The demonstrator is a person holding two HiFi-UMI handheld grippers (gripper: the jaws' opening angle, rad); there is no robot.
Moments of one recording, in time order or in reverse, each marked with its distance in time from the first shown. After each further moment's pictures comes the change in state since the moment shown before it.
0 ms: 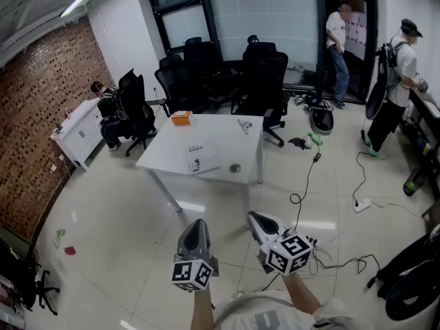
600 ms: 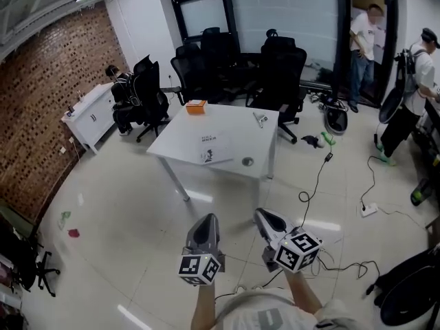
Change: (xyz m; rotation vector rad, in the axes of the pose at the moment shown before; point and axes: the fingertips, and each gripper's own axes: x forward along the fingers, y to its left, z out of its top) left arm 0.003 0.000 -0.010 -0.006 0.025 -0.002; right arm 0.009 0.001 -0.005 0.102 -0.010 0.062
